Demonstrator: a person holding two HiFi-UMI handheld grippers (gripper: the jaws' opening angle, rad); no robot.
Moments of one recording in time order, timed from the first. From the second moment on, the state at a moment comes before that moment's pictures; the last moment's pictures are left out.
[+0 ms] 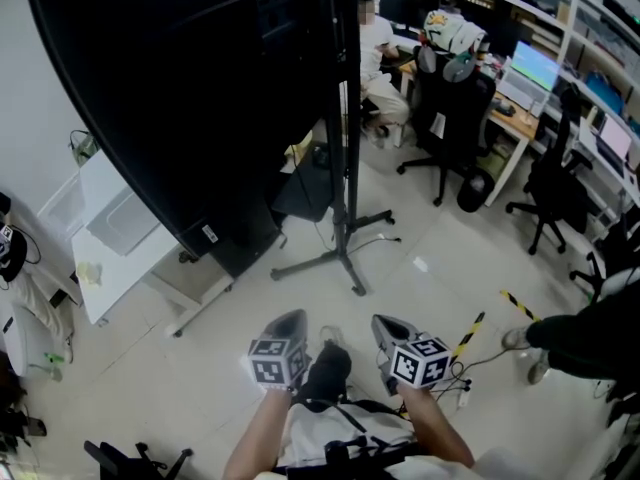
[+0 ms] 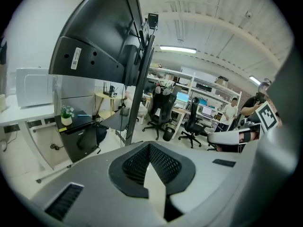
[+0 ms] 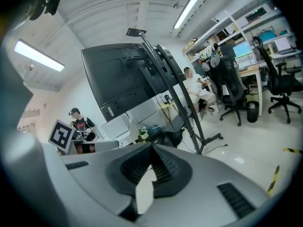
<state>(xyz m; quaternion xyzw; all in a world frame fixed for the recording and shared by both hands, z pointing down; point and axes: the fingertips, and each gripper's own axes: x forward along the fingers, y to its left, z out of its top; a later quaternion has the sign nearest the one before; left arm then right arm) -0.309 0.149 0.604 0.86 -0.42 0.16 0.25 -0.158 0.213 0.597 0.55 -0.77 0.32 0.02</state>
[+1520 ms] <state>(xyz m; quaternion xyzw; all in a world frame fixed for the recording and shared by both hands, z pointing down) -0.212 -0.200 0.824 0.78 -0.48 0.30 0.28 -0.070 -0.099 0.644 0.50 -0.79 0.34 0.09</state>
